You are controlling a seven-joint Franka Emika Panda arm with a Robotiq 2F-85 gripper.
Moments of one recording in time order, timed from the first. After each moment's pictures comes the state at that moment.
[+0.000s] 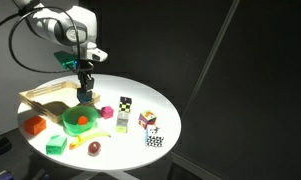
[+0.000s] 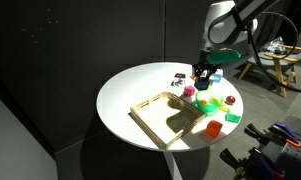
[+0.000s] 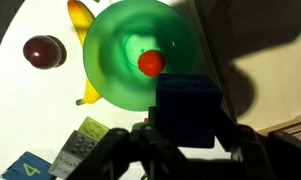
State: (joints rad) arm 0.03 0.18 -0.07 -2.27 -0.03 2.50 0.38
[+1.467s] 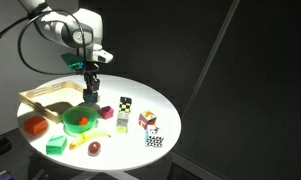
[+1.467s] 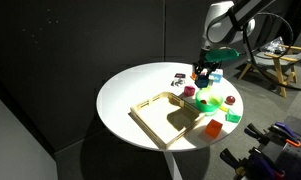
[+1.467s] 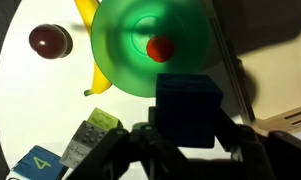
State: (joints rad) arm 0.03 0.22 -0.10 -2.22 -0.03 2.50 0.39
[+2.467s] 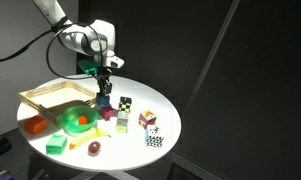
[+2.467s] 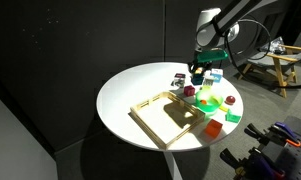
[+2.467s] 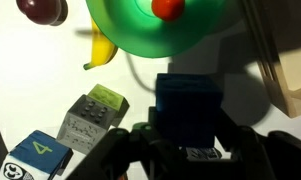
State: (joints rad) arm 0.03 0.41 -0.14 -2.00 -0.03 2.47 0.41
